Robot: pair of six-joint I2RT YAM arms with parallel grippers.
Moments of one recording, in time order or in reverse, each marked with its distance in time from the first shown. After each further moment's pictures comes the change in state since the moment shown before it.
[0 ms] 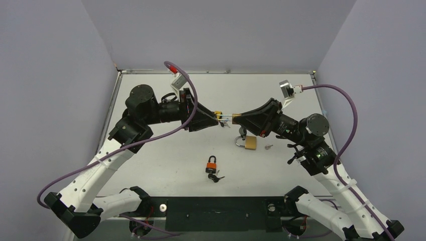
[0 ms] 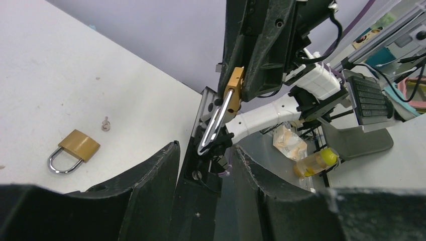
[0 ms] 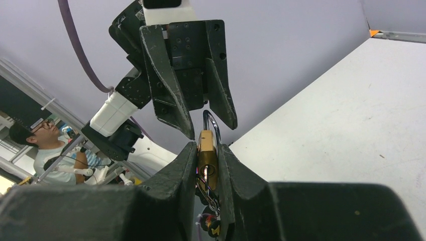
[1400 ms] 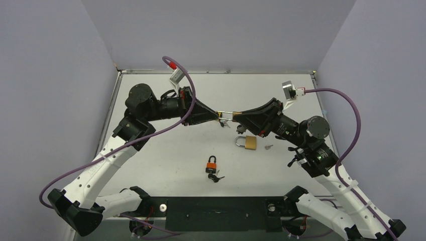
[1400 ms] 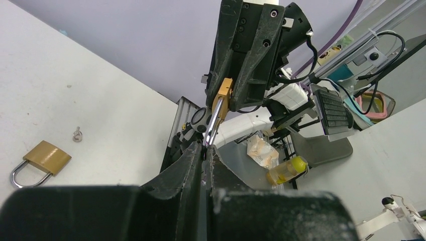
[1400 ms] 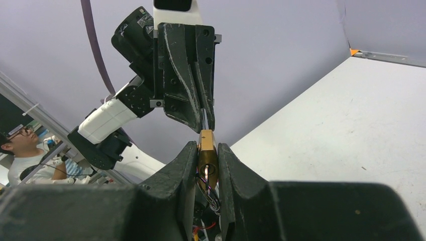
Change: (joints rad) left arm 0.027 0.025 -0.045 0.207 0.078 -0.206; right arm 0.052 0.005 -0.001 0.003 0.090 -0.064
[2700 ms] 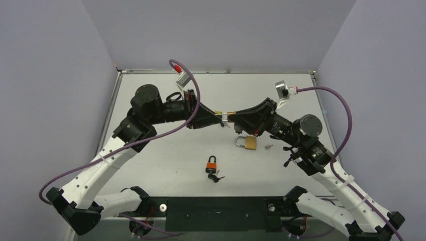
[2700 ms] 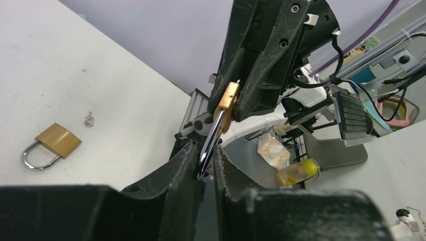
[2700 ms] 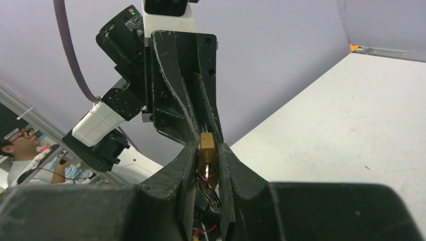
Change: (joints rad) left arm -0.050 0.000 0.043 -0.167 -0.118 0.085; right arm 0.052 0.033 0.000 0.014 0.077 -0.018
